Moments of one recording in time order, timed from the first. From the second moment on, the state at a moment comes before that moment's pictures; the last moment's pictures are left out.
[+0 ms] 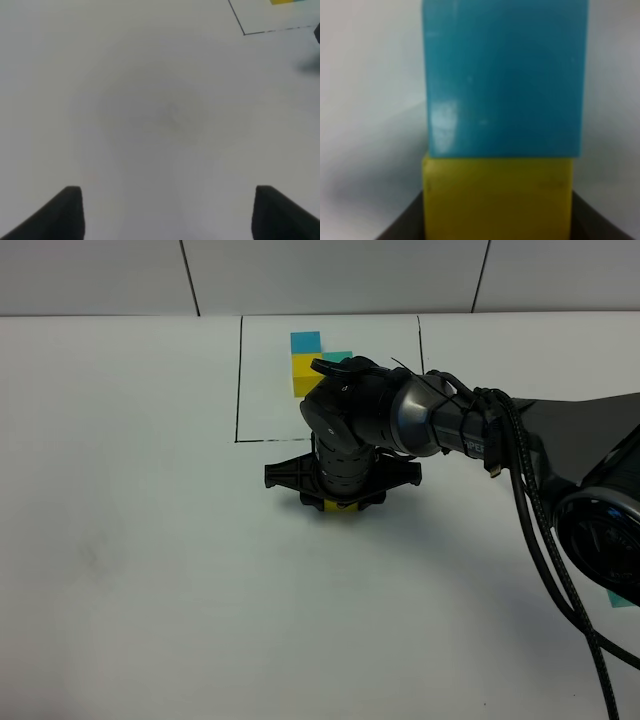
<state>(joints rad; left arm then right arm) -0.02 -0.01 -0.51 -0.08 1.06 0.11 0.70 2.28 -1.64 -0.19 0.81 0.80</state>
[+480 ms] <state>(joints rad) -0.02 -0.01 -0.51 -0.08 1.06 0.11 0.70 2.28 -1.64 -0.19 0.81 0.76</state>
